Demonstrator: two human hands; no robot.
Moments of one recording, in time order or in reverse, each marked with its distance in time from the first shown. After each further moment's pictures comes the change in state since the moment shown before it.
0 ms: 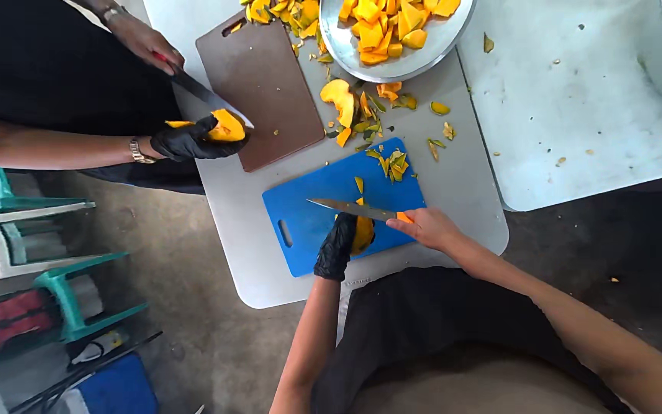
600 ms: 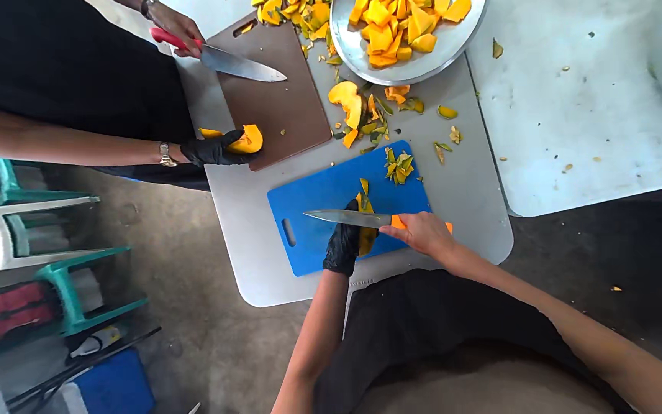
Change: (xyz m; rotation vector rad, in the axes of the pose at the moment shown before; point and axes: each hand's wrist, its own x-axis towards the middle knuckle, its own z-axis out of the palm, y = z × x) left_hand 0.002 0.018 0.009 0.391 0.070 -0.002; right_hand 0.007 -0.019 0.012 -0.179 0.015 0.022
